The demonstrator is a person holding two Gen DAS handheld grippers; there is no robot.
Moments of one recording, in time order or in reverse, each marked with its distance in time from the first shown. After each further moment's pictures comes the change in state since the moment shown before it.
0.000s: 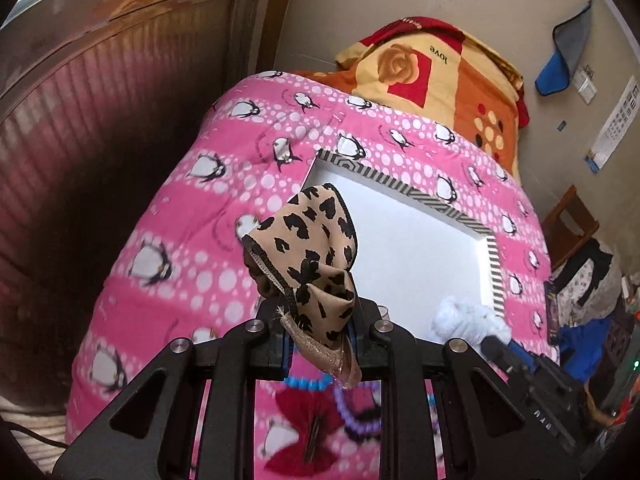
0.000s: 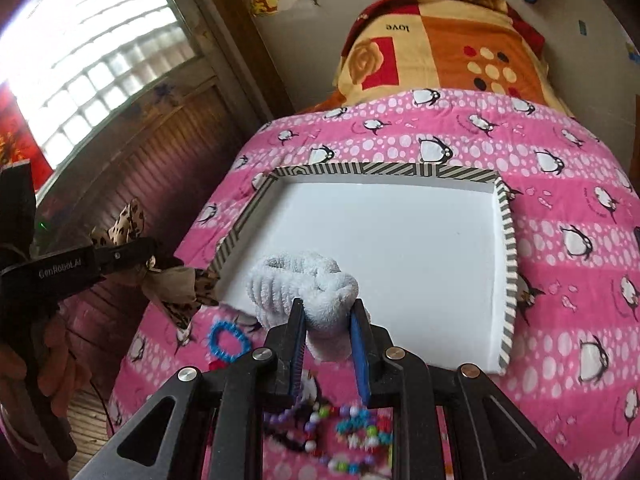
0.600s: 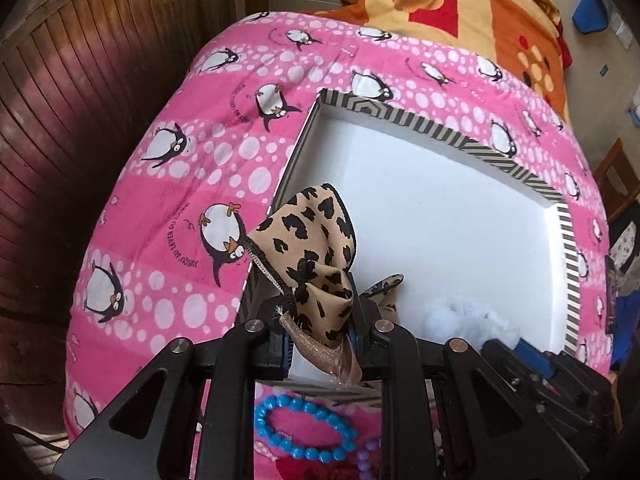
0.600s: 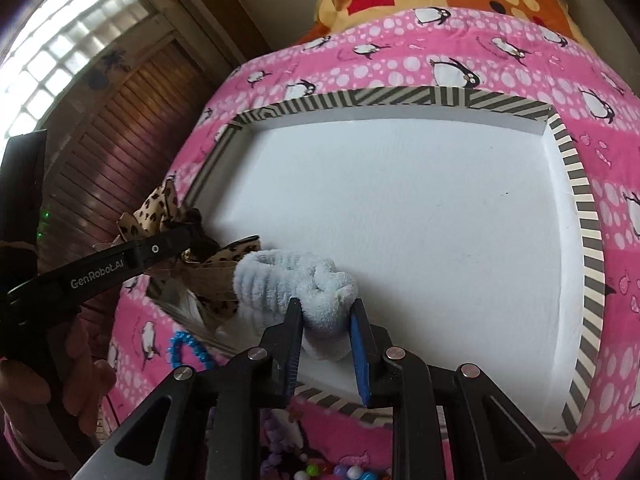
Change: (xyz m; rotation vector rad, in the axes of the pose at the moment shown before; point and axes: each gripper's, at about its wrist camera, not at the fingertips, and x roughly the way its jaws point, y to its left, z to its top) left arm 0.106 -0.015 0.007 0.073 0.152 0.138; right arm 0.096 -0.021 0.008 0.077 0.196 0.017
